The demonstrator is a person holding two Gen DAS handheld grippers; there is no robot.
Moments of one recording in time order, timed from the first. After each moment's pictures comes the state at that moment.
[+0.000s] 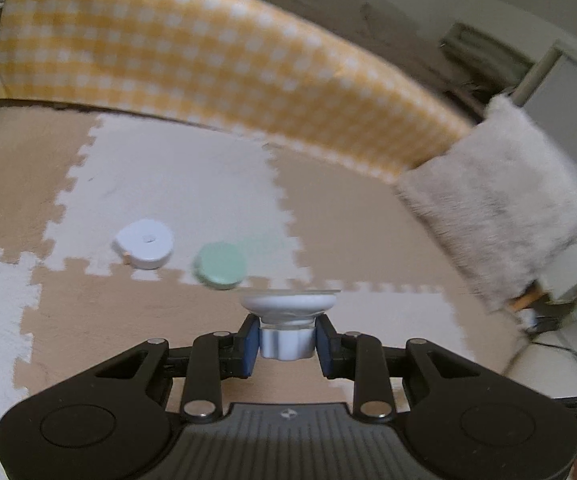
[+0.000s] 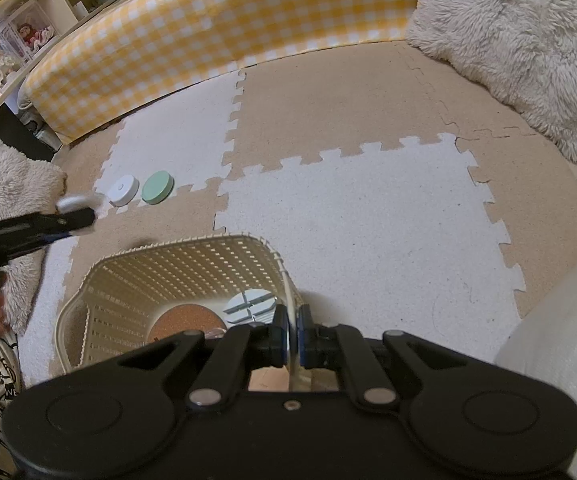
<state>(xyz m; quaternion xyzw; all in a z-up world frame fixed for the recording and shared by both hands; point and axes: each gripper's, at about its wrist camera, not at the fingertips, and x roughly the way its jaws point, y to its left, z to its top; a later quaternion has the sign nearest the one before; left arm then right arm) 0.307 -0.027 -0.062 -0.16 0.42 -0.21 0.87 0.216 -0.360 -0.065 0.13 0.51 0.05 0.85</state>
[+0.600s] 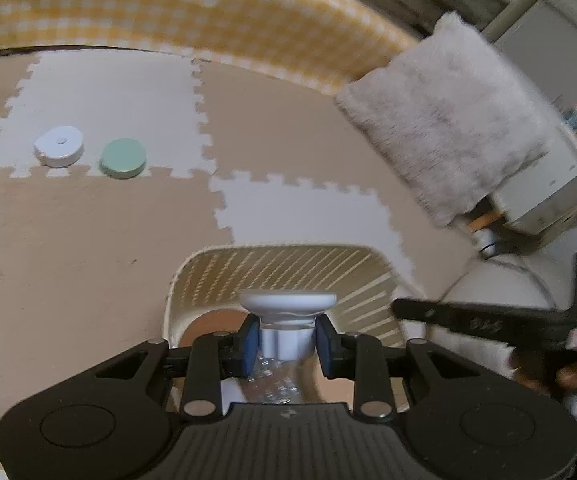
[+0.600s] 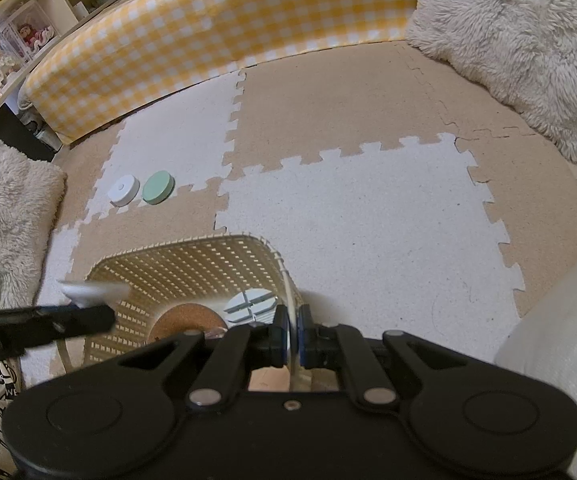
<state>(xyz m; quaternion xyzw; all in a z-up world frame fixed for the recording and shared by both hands) 0.245 -0.104 -0.067 -0.13 0.51 -0.25 0.81 0.215 -0.360 -0.066 0.13 0.51 0.05 0.85</state>
